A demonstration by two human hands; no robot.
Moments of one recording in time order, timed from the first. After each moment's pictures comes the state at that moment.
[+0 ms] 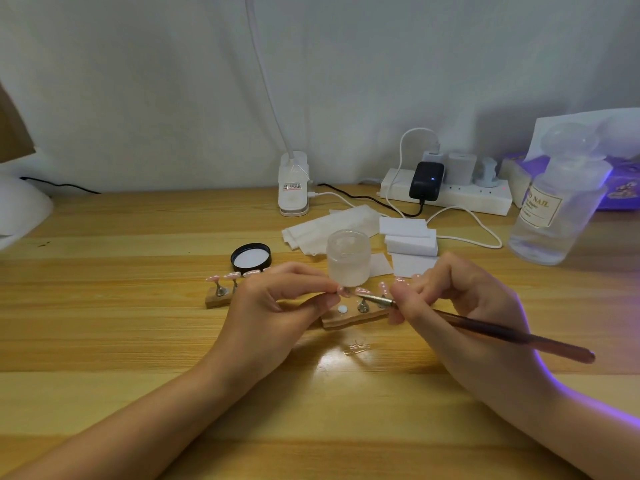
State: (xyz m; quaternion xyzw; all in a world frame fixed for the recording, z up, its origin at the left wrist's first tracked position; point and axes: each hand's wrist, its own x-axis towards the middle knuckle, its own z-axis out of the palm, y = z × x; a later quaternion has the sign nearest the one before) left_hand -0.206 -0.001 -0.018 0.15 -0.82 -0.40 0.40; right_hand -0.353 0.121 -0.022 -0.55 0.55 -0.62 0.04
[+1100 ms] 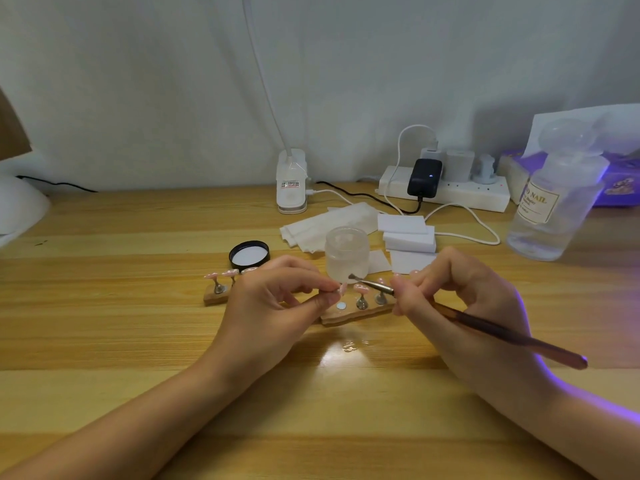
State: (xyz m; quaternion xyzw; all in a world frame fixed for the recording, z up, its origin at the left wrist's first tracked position) left_hand -0.207 0.003 -0.017 0.17 -0.81 -0.40 0.40; right_hand -0.354 0.121 -0.022 -0.56 0.57 -0.60 -0.02
